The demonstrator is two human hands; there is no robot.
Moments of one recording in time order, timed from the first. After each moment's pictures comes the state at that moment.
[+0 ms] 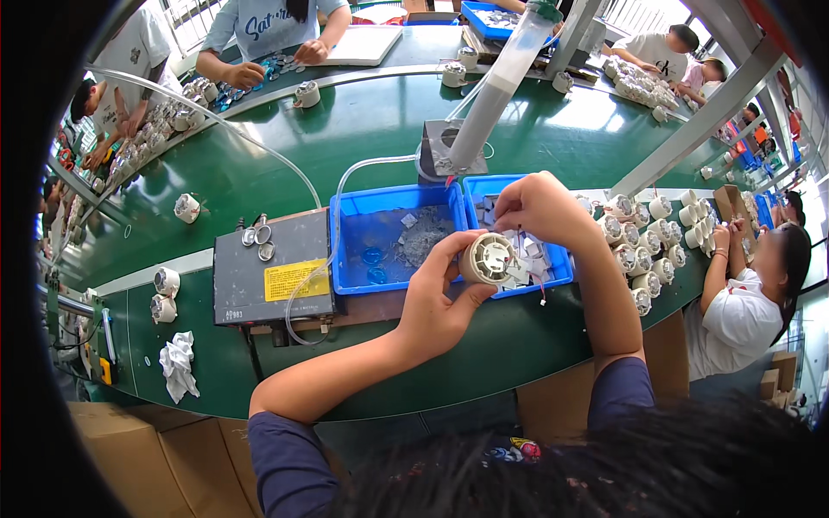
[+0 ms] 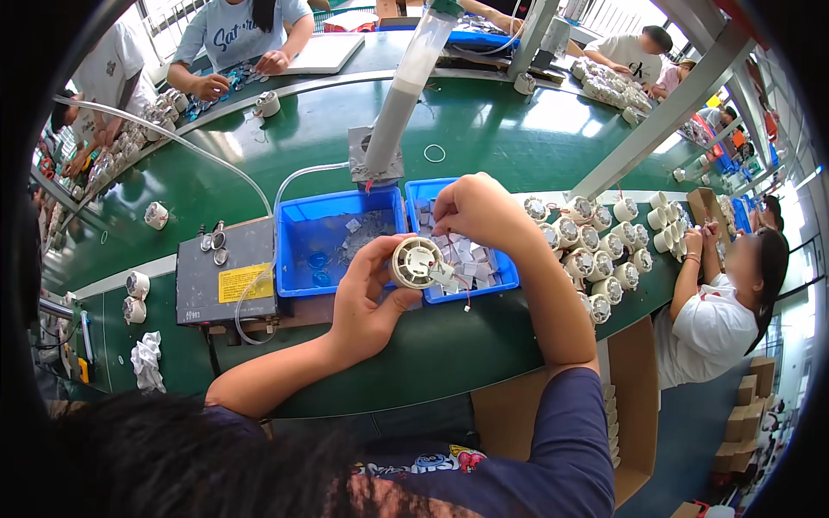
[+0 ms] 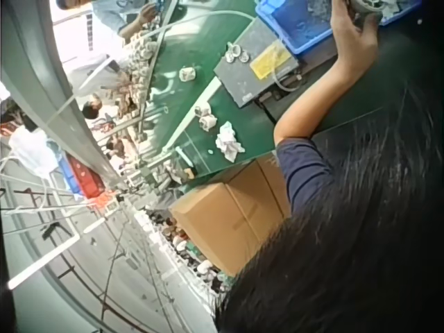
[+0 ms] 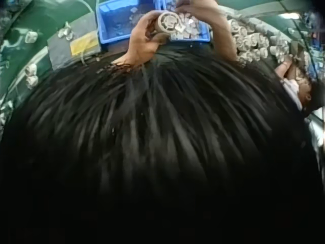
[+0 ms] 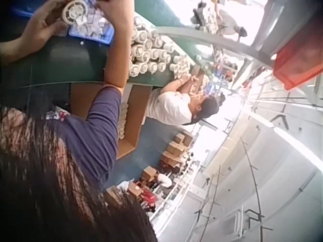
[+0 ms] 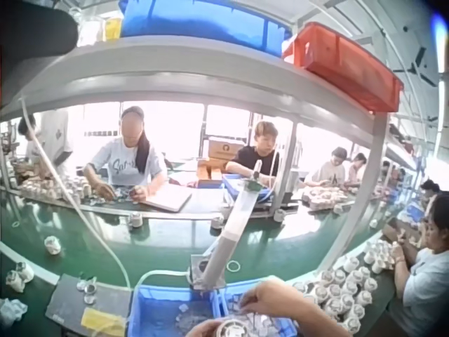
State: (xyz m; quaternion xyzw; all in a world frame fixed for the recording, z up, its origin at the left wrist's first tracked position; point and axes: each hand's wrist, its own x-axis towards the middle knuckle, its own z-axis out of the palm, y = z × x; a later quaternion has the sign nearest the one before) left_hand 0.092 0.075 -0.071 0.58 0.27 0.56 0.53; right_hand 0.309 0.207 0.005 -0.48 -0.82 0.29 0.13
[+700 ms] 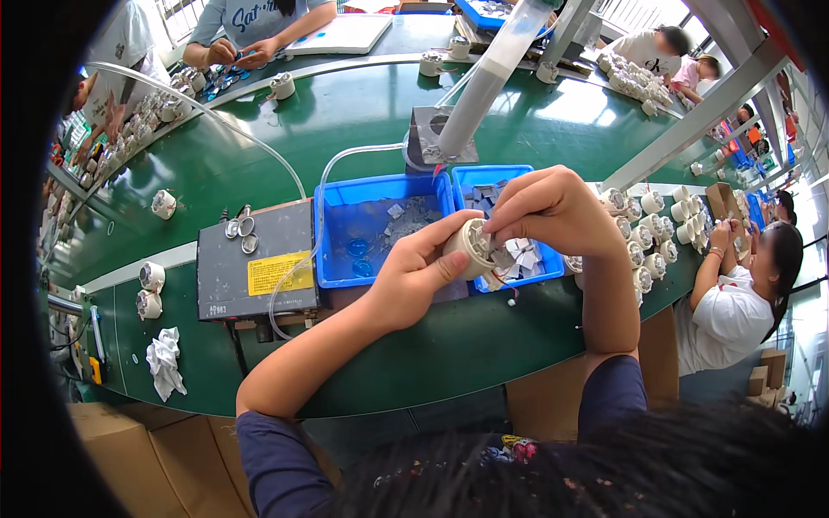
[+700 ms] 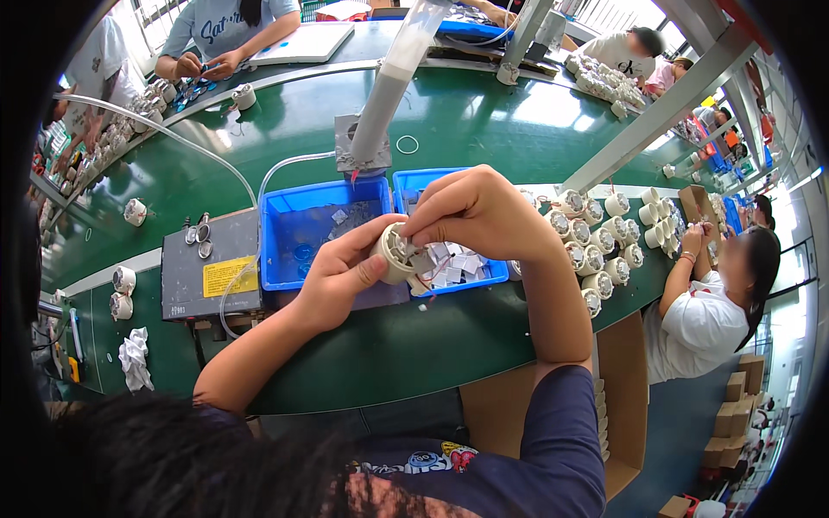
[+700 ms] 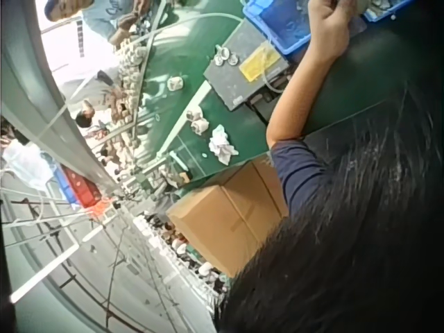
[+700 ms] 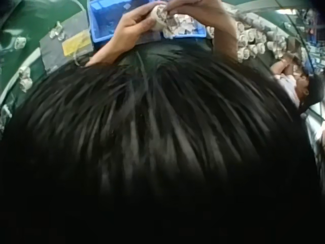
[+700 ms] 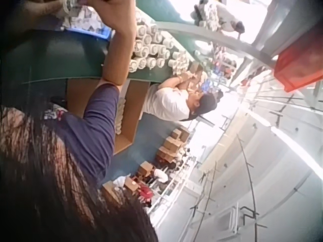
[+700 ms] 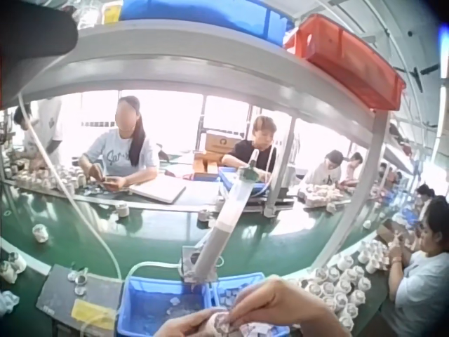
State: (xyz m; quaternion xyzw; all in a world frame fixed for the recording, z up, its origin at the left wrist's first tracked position) left_hand 0.068 0.107 -0.052 0.54 0.23 0.46 0.67; right_hand 0.314 0.176 0.048 -0.25 -0.84 0.40 0.27
